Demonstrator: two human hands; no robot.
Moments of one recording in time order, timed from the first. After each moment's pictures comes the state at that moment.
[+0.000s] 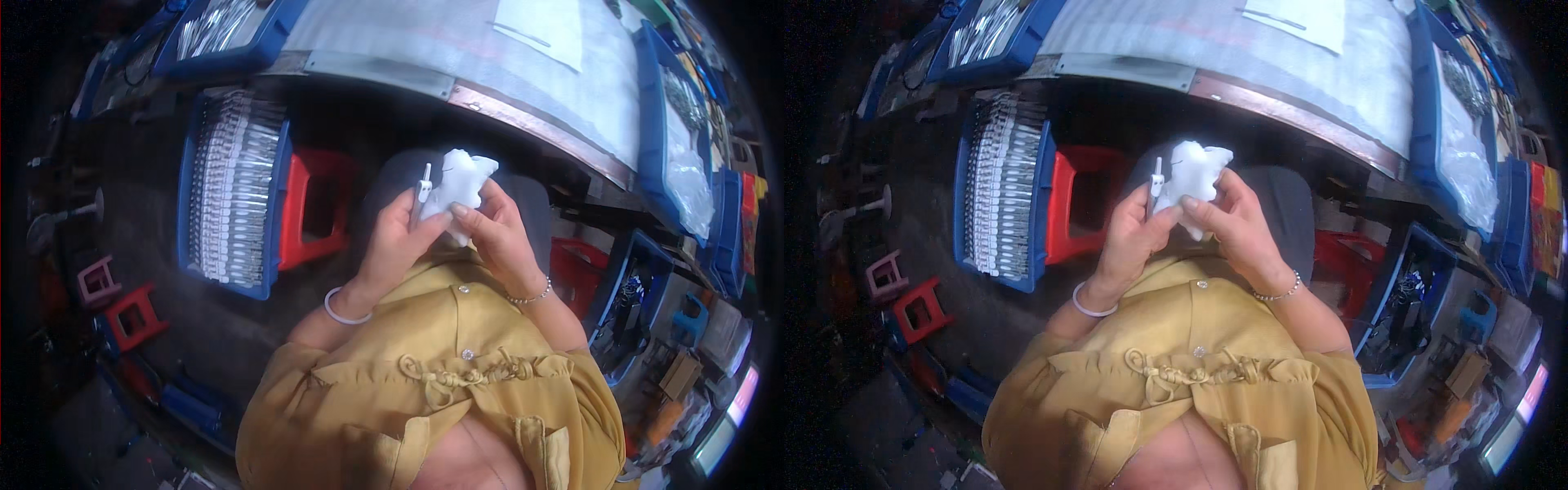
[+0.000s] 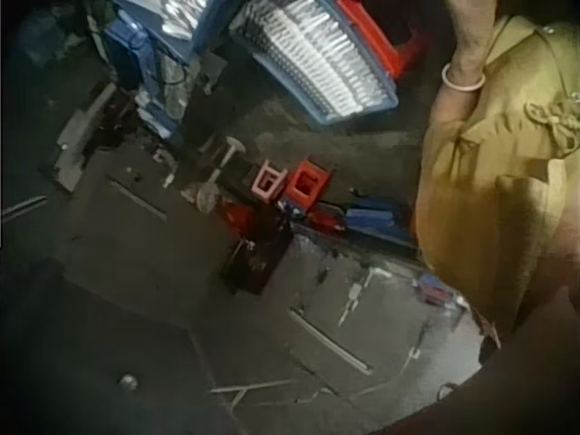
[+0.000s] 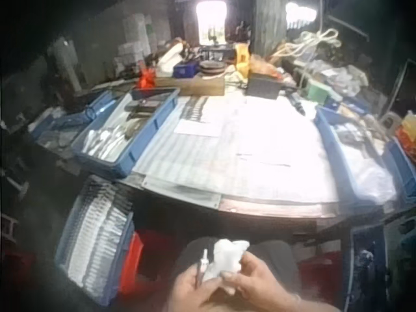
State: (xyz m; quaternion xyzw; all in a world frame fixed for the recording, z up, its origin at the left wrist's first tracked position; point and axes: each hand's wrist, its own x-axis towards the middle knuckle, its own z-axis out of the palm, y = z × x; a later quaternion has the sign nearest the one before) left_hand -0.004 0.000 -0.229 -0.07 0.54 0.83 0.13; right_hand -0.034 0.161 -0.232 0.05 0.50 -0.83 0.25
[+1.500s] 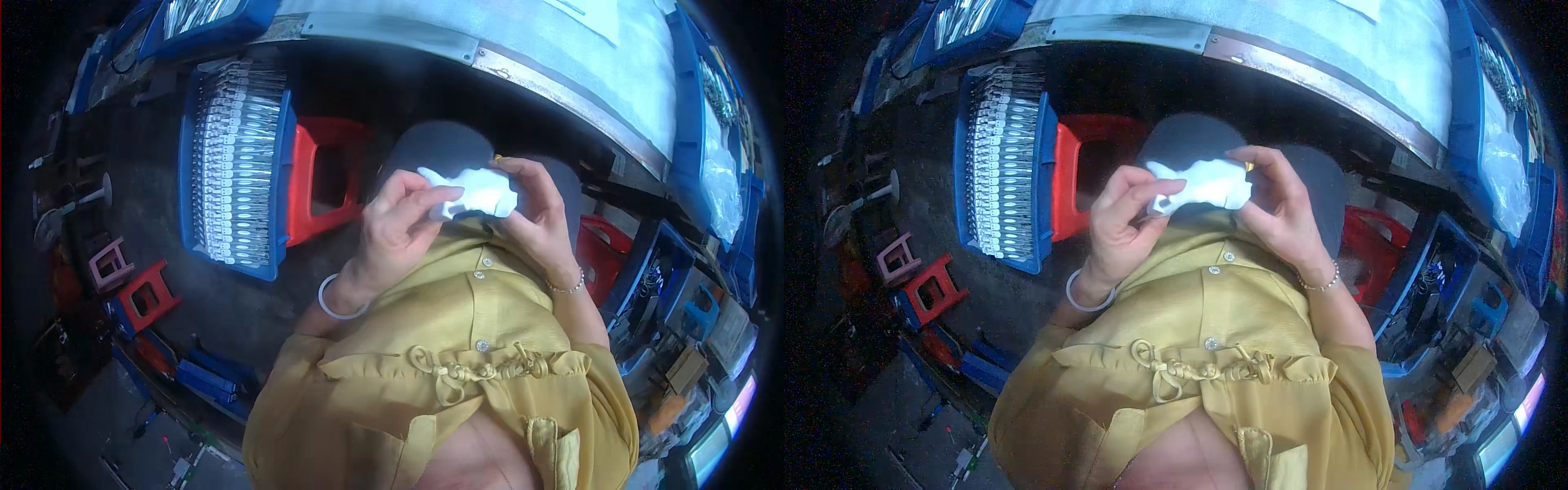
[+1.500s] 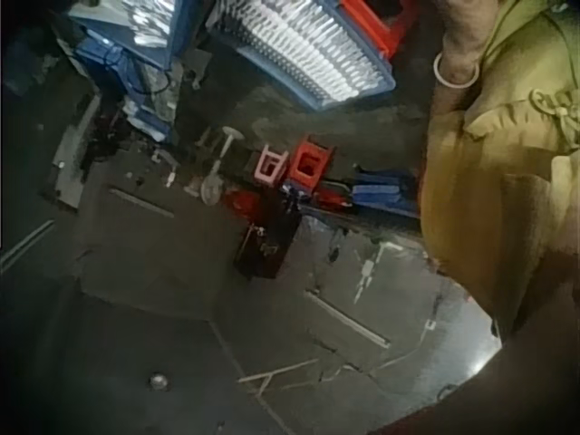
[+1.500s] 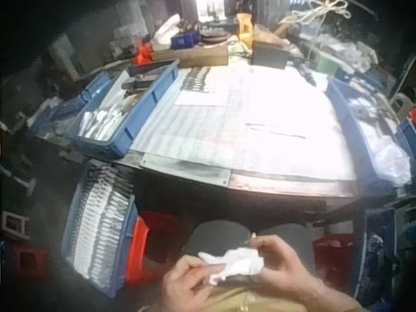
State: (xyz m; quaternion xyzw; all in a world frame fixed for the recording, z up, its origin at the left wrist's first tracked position) left_hand 0.010 -0.028 -0.243 0.08 0.79 0.60 -0.02; right_hand -0.030 0.195 -0.252 -0.07 0.68 -0.70 0.20
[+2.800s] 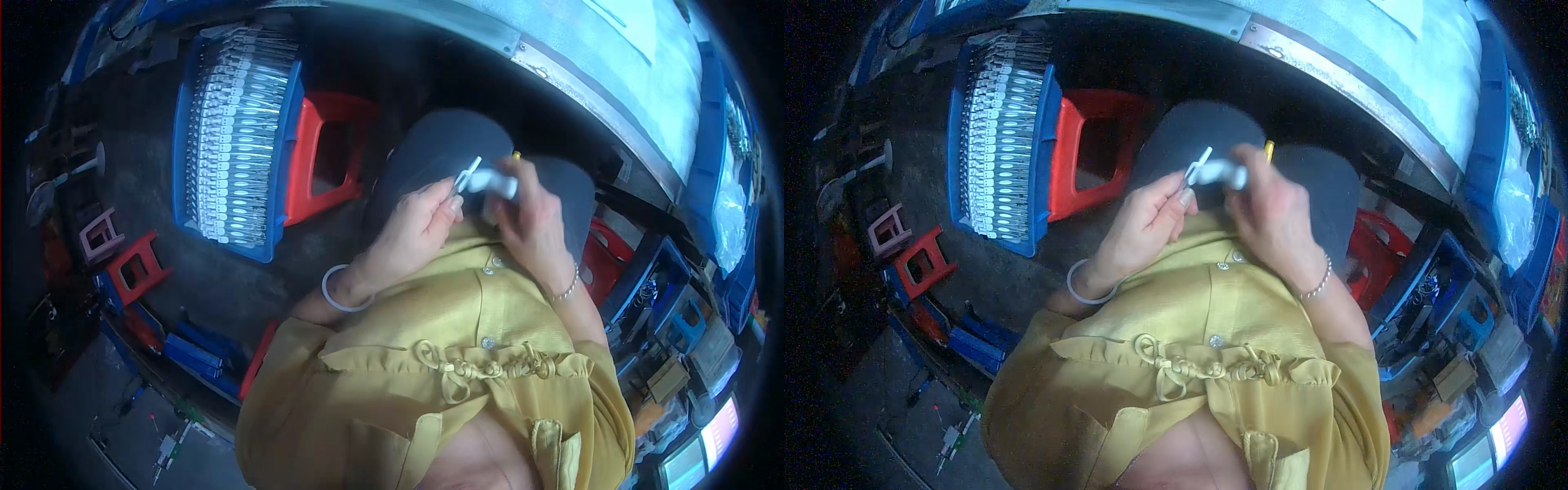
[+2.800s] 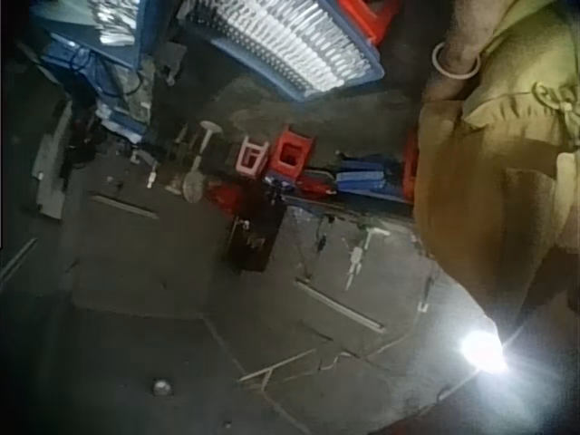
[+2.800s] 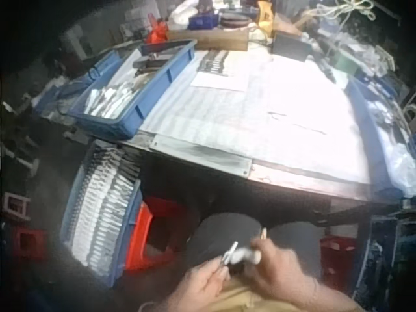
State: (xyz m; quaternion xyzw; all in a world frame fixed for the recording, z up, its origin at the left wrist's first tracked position) left_hand 0.013 -0.030 -0.256 -0.06 0.71 0.65 0.25; right_hand -0.039 0.170 -0.250 -0.20 0.89 -0.40 0.11
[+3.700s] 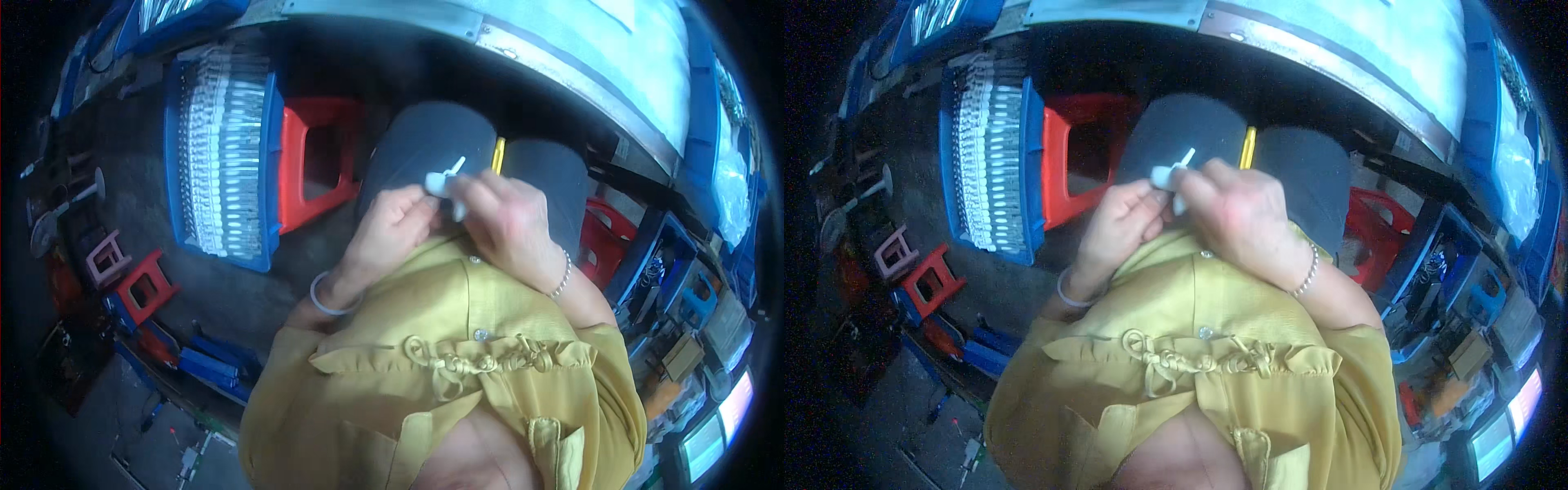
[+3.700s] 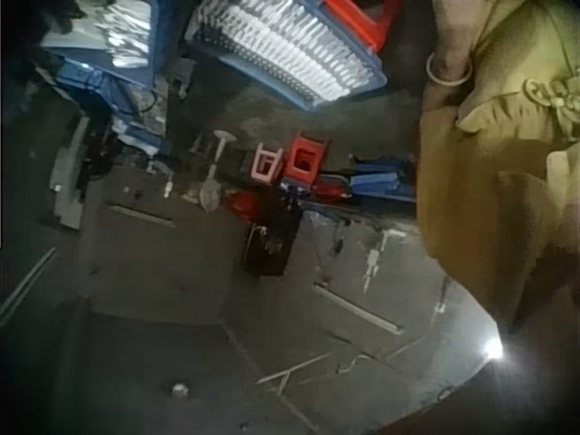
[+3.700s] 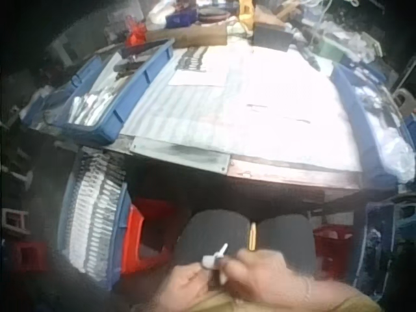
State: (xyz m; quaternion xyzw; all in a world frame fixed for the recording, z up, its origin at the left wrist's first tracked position) left_hand 0.012 -0.031 -0.255 -0.12 0.63 0.70 0.30; right_hand -0.036 0.162 -0.231 -0.34 0.88 -0.32 0.05
